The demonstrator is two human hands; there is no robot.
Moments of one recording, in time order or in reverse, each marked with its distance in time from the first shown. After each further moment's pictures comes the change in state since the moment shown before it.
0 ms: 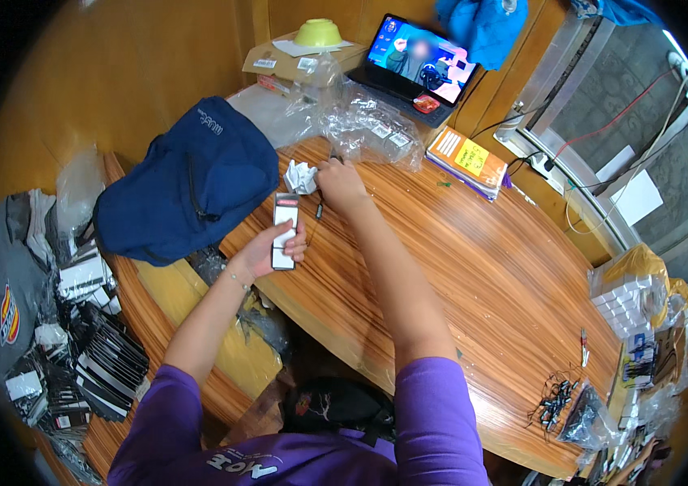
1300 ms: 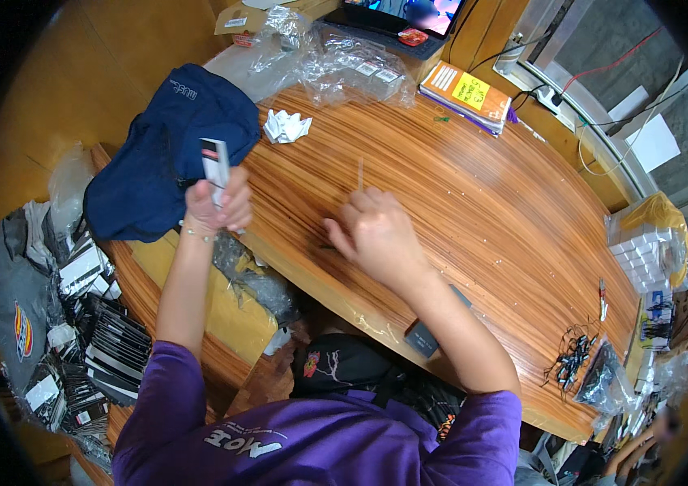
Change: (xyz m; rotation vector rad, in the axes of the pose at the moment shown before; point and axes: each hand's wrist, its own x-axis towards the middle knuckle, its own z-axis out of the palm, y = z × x) left_hand -0.021 0.052 0.032 0.124 -0.487 -0.013; right_hand -0.160 -0.063 -0.122 0.373 0.099 0.151
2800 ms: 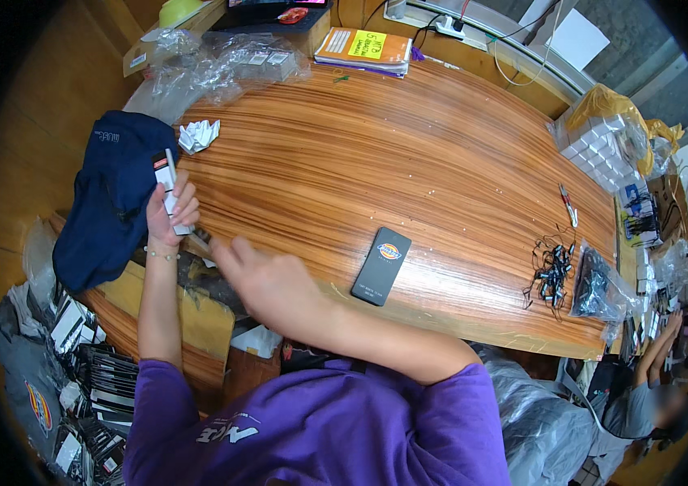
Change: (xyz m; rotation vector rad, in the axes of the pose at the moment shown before) left_hand 0.019 -0.033 0.002 -0.128 0.282 0.015; right_hand -0.054 -0.086 -0.022 0.281 -0.001 0.207
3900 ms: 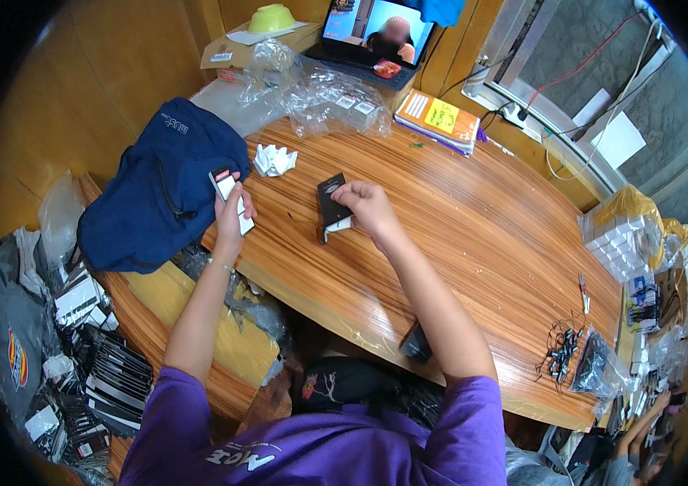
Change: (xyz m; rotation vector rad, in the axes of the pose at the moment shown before) left_hand 0.003 -0.001 -0.056 0.543 0.826 0.613; right_hand 0.123 0.123 0.024 0.965 0.010 0.574
